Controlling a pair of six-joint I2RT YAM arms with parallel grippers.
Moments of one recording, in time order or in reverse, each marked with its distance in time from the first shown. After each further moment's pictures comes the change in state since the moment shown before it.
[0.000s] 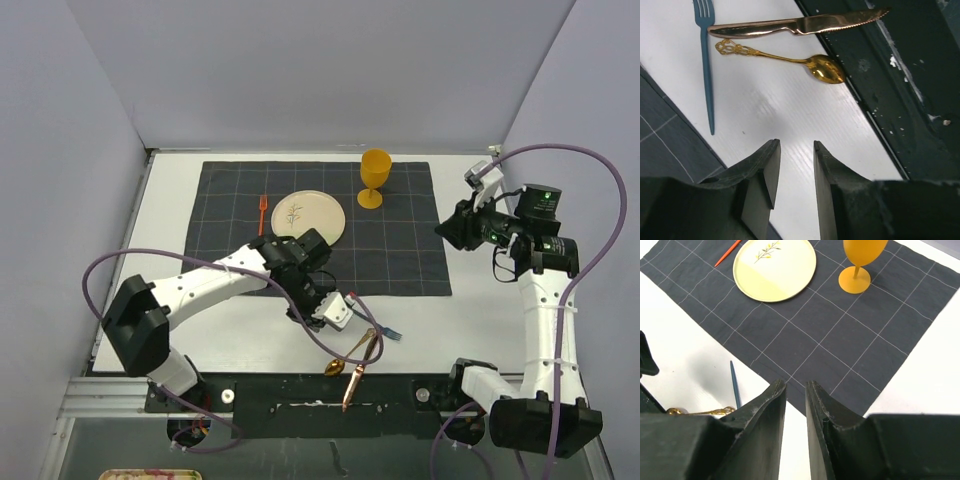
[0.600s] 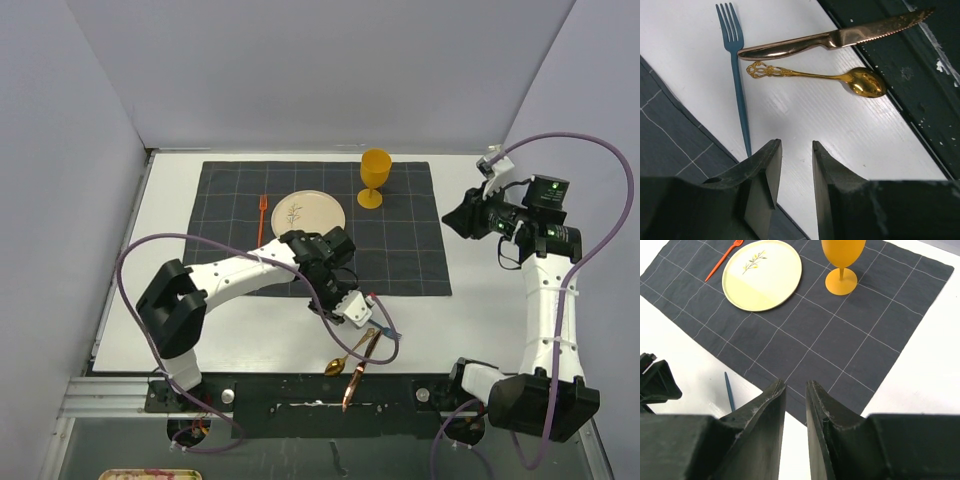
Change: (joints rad) left arm -0.044 0.195 0.158 0.041 -0.016 0.092; right arm -0.071 0.081 0.029 0.051 -0.026 0.056
